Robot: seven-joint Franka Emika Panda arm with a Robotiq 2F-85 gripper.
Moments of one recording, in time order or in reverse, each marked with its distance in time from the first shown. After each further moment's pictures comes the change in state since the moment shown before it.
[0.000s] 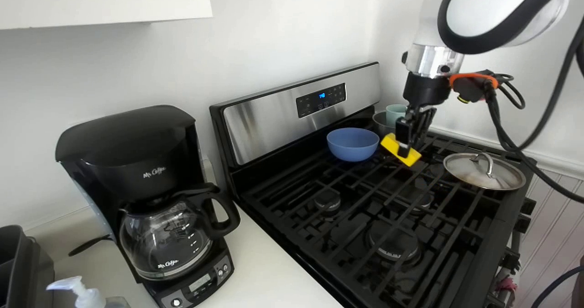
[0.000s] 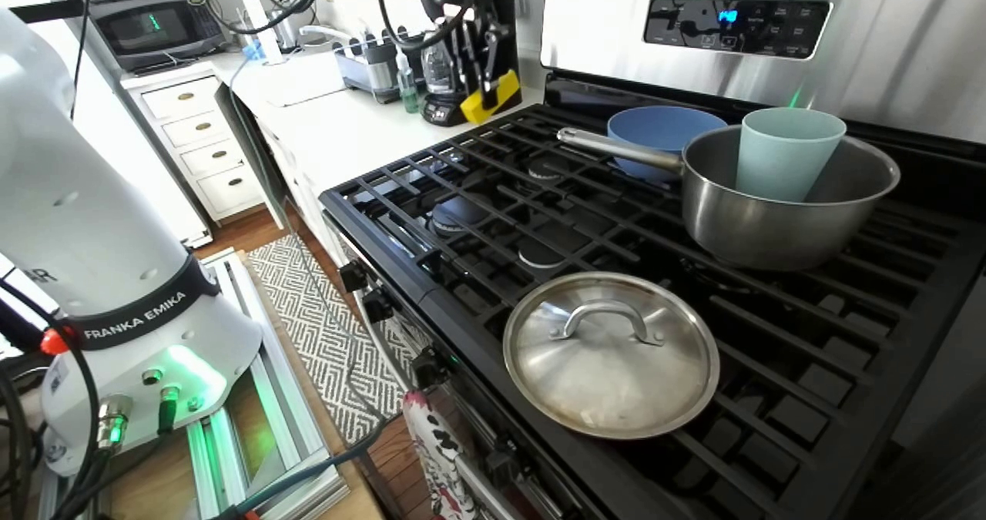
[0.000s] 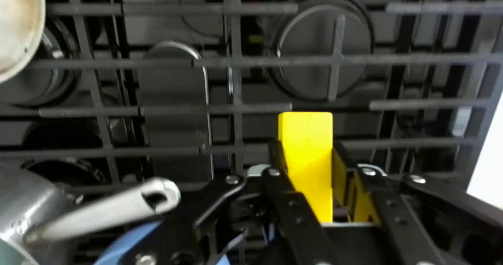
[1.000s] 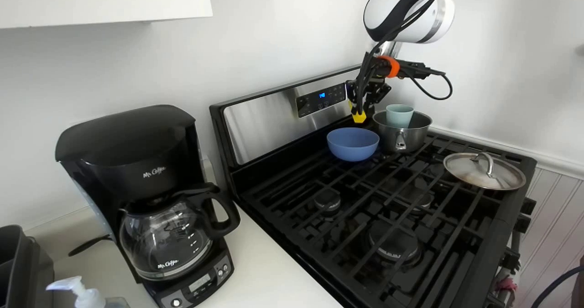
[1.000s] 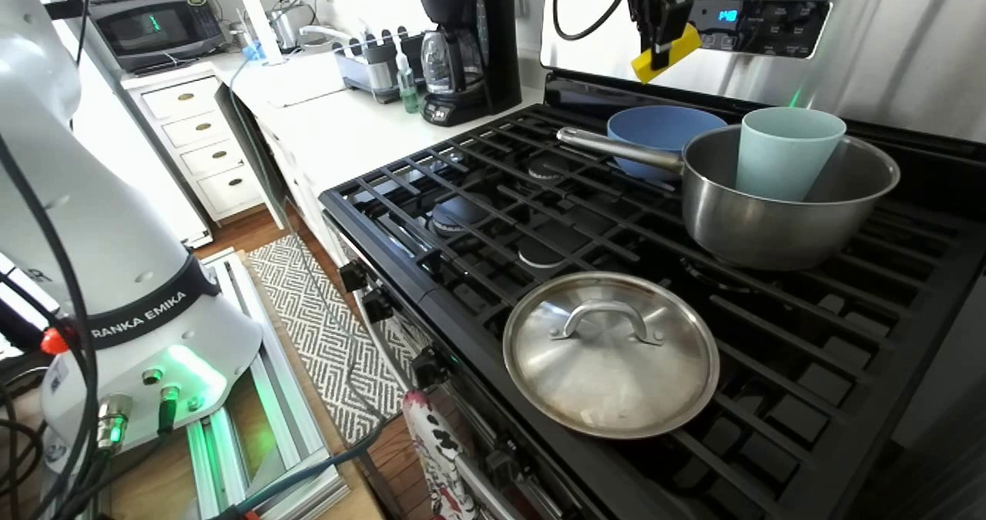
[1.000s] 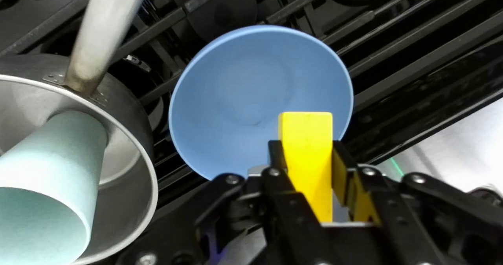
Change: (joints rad) arm -0.091 0.515 -0.066 0.599 0.179 0.073 0.261
